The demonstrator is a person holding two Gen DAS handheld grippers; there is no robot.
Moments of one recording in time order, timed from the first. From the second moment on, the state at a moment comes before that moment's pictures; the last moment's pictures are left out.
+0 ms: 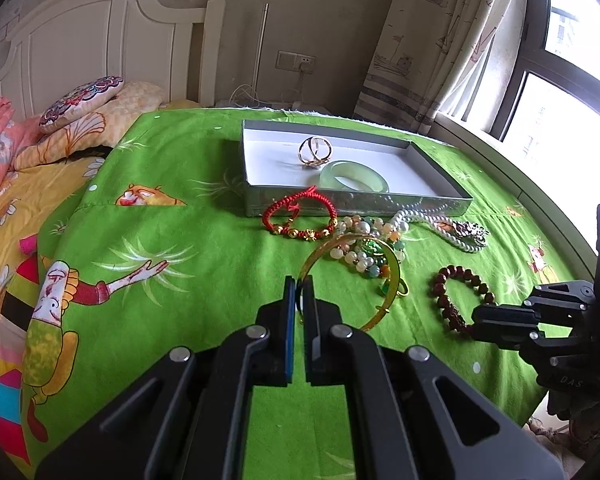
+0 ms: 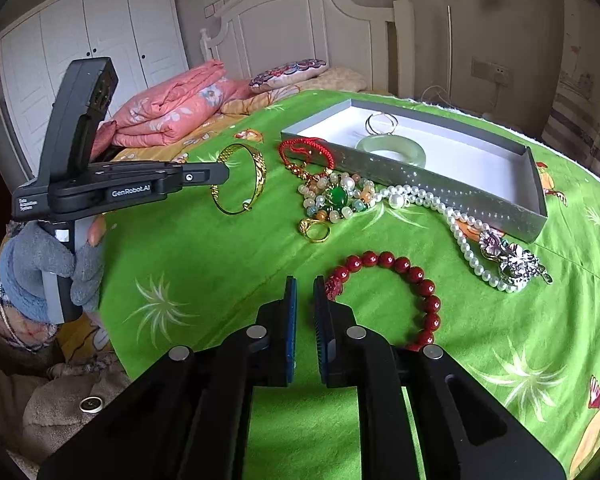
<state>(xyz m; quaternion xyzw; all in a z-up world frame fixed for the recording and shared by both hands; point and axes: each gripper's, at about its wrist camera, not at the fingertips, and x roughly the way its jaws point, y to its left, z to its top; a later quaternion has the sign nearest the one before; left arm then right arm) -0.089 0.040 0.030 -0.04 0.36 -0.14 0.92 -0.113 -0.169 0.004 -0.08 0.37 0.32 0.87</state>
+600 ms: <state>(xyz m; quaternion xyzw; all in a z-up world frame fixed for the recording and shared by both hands) -0.110 0.034 0.041 -0.03 0.32 -0.15 0.93 -0.102 -0.156 -0.003 -0.11 0.39 0.26 0.88</state>
